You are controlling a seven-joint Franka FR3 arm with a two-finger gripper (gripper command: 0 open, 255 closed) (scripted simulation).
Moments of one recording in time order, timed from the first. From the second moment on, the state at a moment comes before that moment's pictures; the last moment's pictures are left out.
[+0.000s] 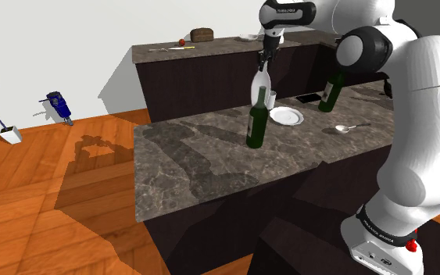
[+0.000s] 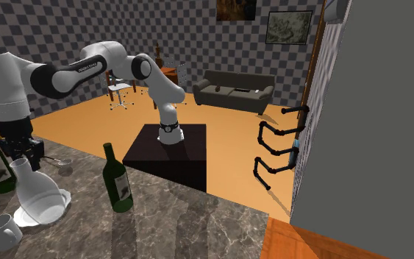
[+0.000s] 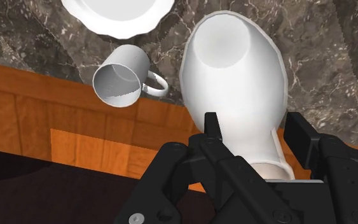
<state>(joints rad) -0.50 0.68 0.08 -1.03 -0.04 1.82 -0.25</state>
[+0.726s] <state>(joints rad) -0.50 0.68 0.08 -1.17 -0.04 1.96 -0.25</state>
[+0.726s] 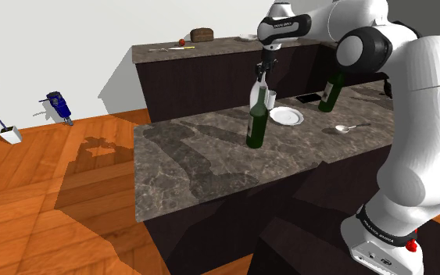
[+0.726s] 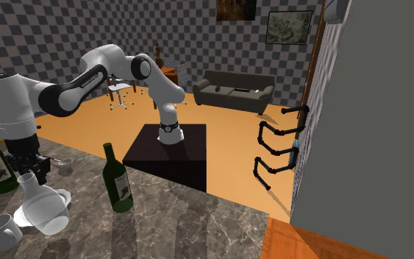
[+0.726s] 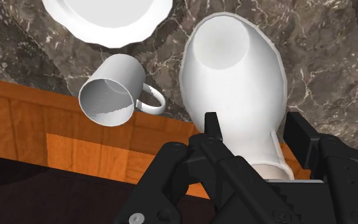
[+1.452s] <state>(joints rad) -0.50 0.69 0.08 -1.24 -0.04 2.04 -0.25</state>
